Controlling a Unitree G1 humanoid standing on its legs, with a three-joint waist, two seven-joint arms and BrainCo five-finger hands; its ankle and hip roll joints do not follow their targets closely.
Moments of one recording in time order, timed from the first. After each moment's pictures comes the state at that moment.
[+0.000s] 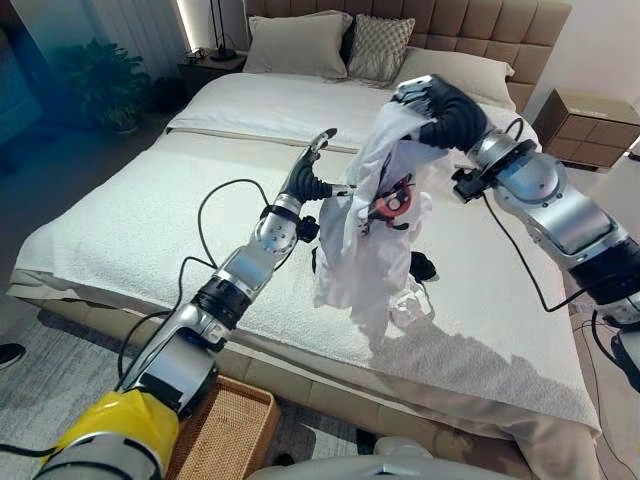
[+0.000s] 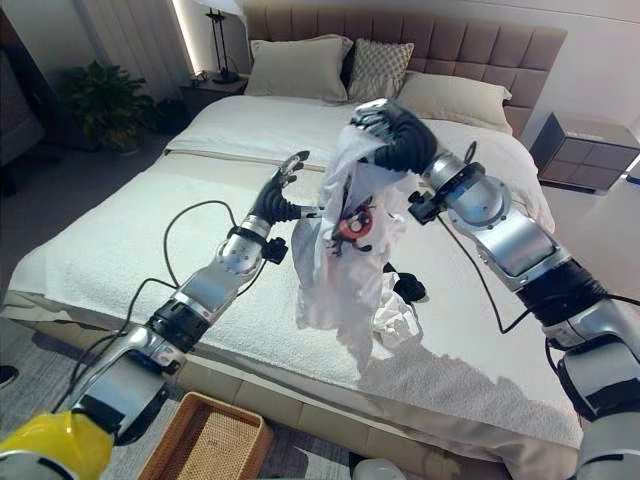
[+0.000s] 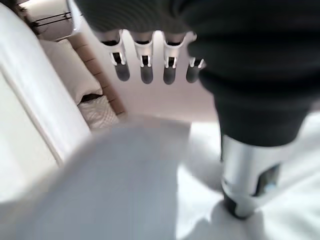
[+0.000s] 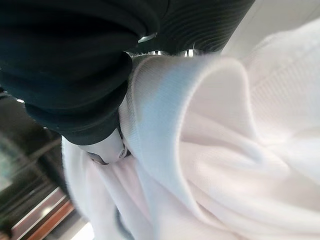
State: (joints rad) left arm -0.79 0.32 -0.54 0.52 -0.13 -0.09 0.24; right arm -0.90 -0.91 0.61 0.03 0.50 -0.08 0.03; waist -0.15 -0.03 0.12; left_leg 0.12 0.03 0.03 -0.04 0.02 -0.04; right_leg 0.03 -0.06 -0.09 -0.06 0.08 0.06
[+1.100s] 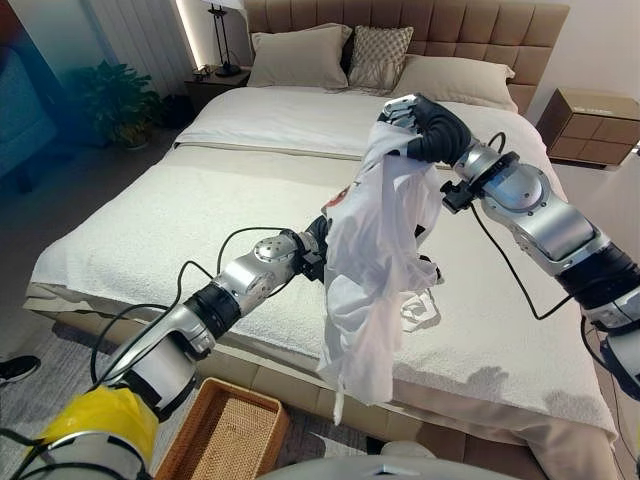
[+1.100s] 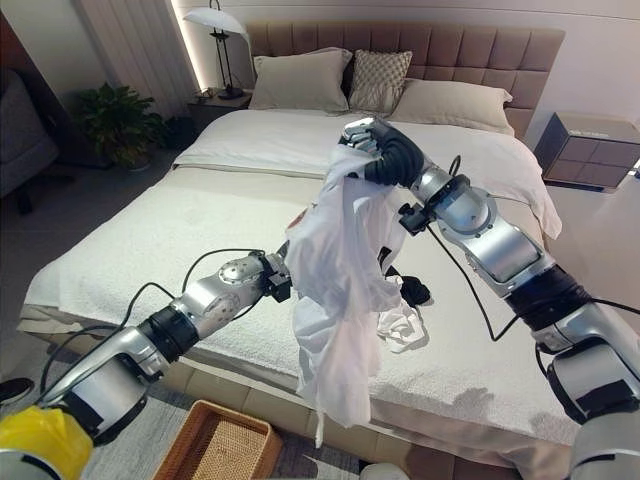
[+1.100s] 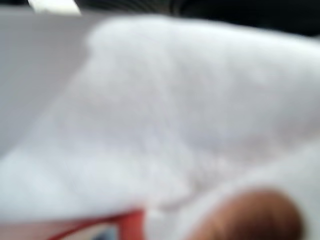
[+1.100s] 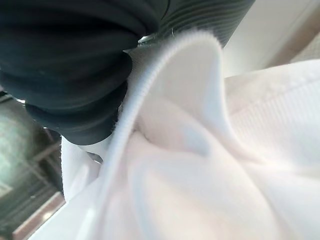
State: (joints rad) left arm -0.76 0.45 -0.80 0.46 -0.80 0.03 -0.16; right arm -0.84 -0.88 0.59 0.11 0.42 -0.09 0.03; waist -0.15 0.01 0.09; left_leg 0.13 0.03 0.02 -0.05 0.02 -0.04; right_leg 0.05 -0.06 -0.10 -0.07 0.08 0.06
